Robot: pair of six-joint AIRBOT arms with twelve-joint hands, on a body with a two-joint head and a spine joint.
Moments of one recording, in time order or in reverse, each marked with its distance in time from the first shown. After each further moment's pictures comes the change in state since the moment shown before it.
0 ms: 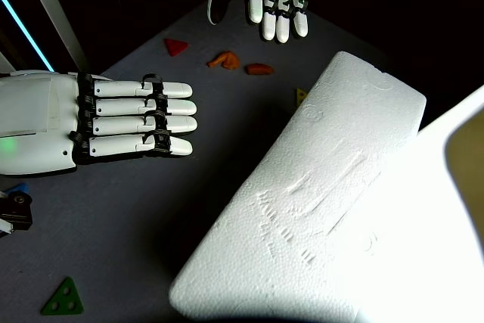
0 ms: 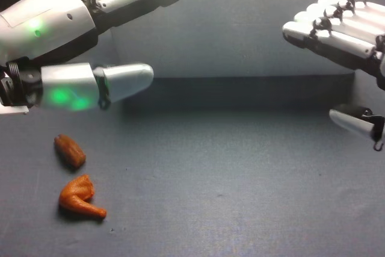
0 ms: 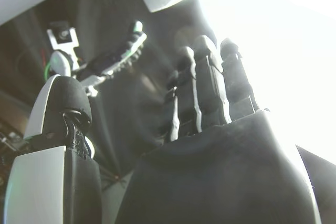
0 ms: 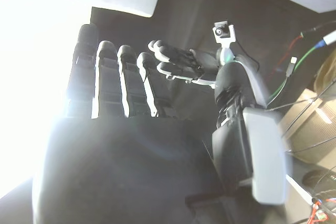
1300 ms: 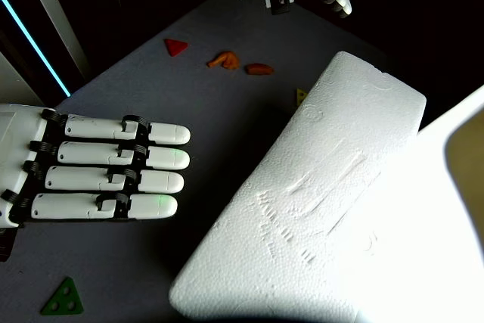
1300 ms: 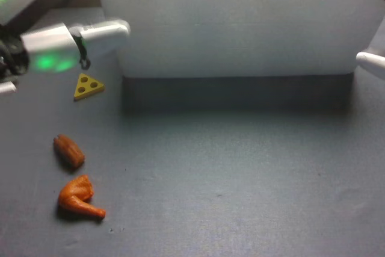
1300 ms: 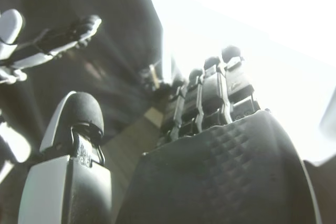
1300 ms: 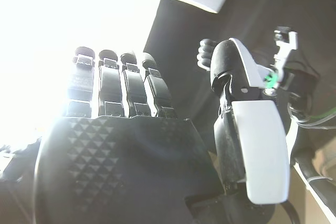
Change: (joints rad) left arm 0.051 -0.020 0.037 -0.347 -0.113 0.196; right arm -0.039 -0.029 0.045 0.343 0.195 -0.205
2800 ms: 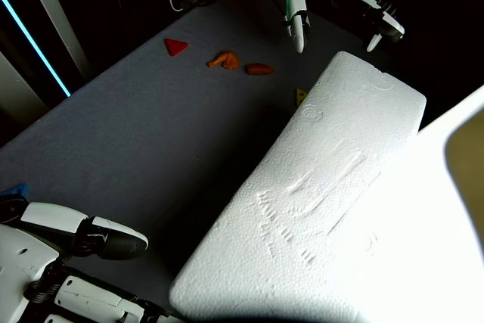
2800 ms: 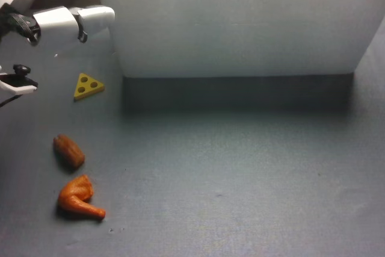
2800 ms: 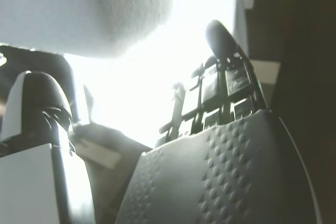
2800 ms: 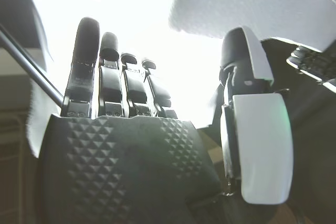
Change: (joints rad) left arm 0.017 -0.228 0.253 -0.403 0.065 -0.083; right arm 0.068 -0.122 0.203 0.366 -0.039 -0.050
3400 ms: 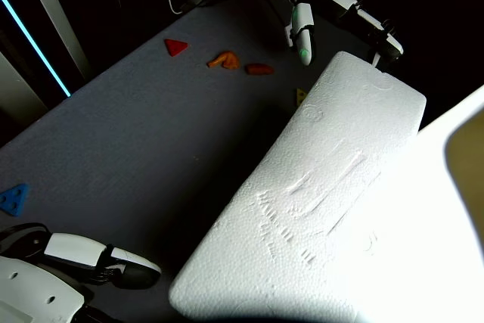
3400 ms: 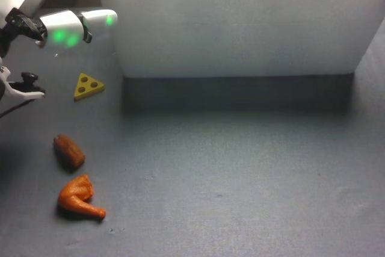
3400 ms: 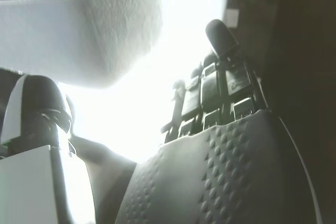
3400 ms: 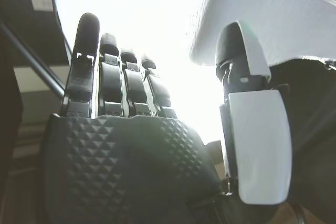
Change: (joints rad) left arm 0.000 -0.059 0.073 -0.048 0.066 -0.038; right arm 0.015 -0.071 0.105 0.070 -0.101 0.051
